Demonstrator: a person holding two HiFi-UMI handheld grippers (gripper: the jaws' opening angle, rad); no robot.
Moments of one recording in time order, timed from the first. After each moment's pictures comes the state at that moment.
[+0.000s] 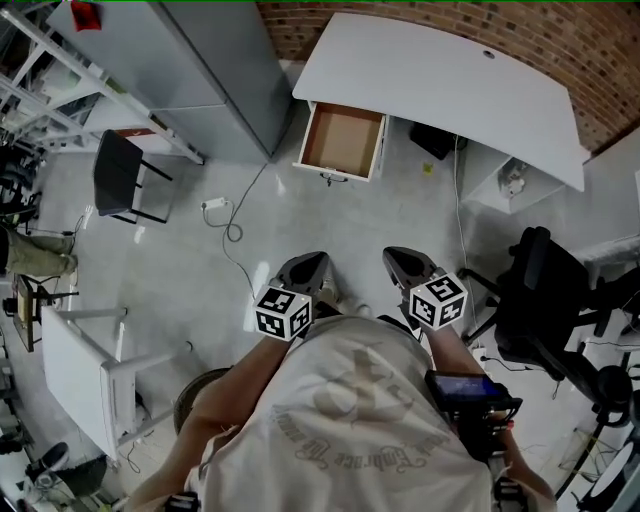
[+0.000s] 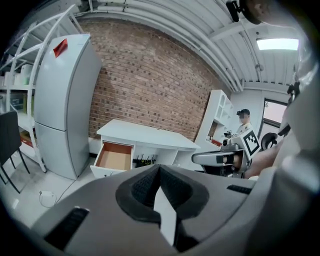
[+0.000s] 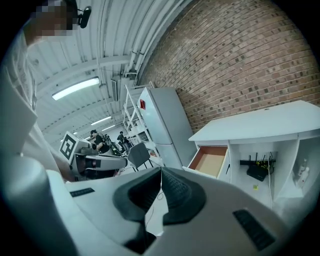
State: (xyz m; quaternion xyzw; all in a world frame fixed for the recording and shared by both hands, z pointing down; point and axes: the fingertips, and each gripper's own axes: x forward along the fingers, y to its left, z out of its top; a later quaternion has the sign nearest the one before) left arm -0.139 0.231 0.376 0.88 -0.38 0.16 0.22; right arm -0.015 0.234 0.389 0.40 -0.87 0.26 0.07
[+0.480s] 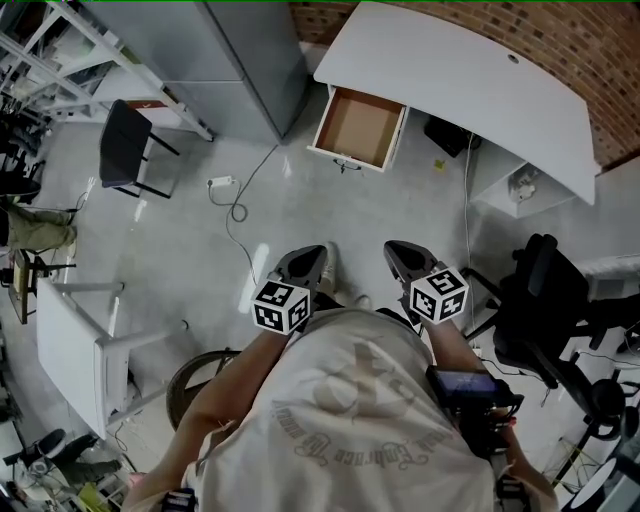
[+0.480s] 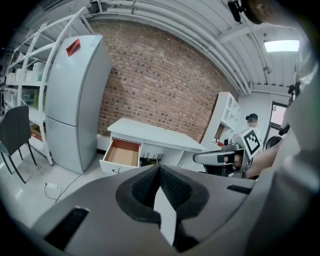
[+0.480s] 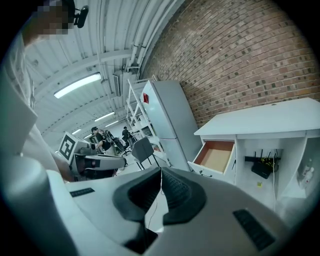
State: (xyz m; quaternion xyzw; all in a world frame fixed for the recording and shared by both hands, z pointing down) left arm -0.180 0.238 0.387 0.87 -0.42 0.15 0.24; right arm -0.051 0.232 0.399 0.37 -0.88 0.27 0.09
